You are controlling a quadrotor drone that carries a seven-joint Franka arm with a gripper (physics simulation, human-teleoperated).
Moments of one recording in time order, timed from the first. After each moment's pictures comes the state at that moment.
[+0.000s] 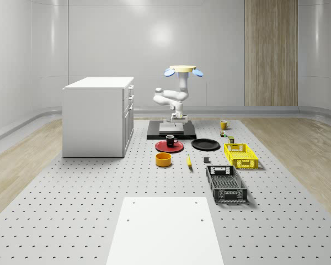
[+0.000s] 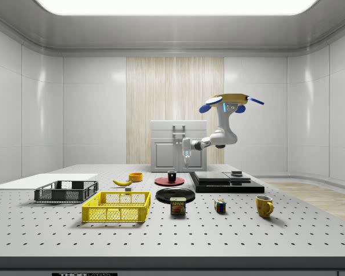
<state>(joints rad) -1.13 -1.60 1.36 -2.73 -1.75 1.68 1.51</state>
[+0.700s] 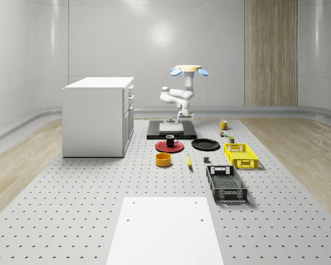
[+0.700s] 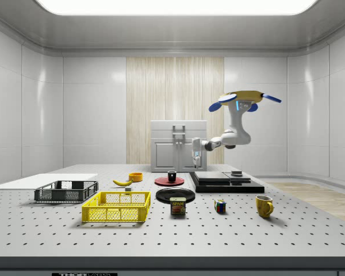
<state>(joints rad) -1.14 -1.60 1.36 -2.73 -1.75 1.68 1.51</state>
